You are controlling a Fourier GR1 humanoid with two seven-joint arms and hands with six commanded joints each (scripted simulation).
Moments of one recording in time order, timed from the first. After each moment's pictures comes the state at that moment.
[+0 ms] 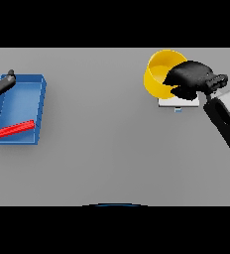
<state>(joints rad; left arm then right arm) -0.58 0.95 -0.59 -1.25 0.25 0.26 0.53 -0.78 -0.62 0.46 -1.23 0.64 0.56 -0.04</state>
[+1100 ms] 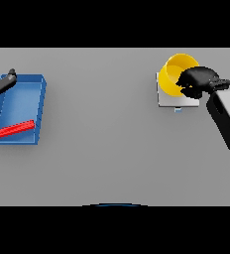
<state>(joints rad) -0.60 0.94 -0.59 -1.23 0.25 0.26 0.54 -0.88 -0.53 0.49 -0.67 0.68 0.30 -0.15</state>
